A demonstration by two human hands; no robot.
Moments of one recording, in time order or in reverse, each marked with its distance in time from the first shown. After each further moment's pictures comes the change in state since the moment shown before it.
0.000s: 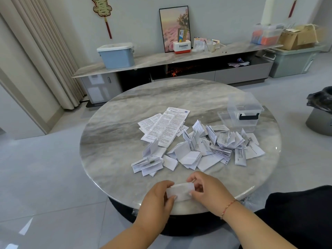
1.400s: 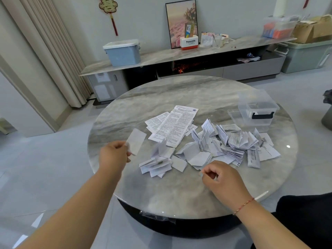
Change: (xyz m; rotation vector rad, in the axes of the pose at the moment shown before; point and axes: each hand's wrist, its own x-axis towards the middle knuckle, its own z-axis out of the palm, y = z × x) left_hand 0.099 -0.033 -0.119 -0.372 0.377 -0.632; right_hand 0.012 -0.014 -0.012 0.063 0.355 -0.146
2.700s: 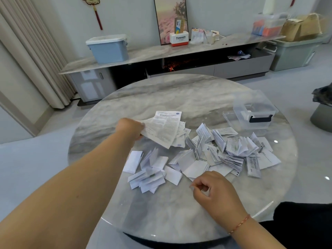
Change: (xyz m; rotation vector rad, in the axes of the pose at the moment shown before) left_hand 0.102 0.055 0.093 0.039 -0.223 -0.105; right_hand 0.016 0.008 0.021 -0.068 0.004 -0.007
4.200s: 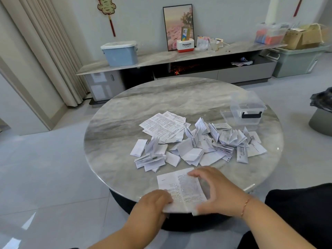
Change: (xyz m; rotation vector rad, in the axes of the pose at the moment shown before) left_hand -0.216 -0.176 -0.008 0.725 -0.252 1.029; right_hand -0.042 -0.006 -0.048 -0.084 -0.559 -0.012
